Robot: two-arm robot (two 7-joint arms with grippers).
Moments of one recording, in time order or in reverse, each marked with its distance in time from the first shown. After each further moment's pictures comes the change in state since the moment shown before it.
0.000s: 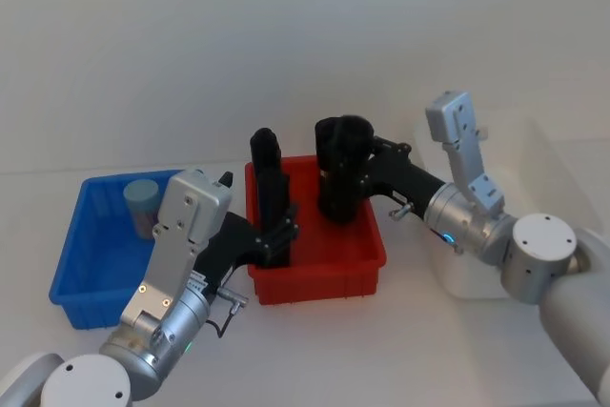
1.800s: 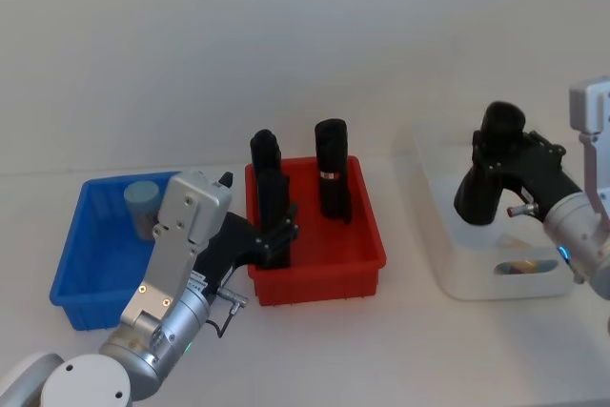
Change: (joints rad) left arm 0.000 0.000 0.000 0.000 0.000 0.000 0.000; right arm -0.477 0.172 0.101 -0.896 0.031 0.519 -0.466
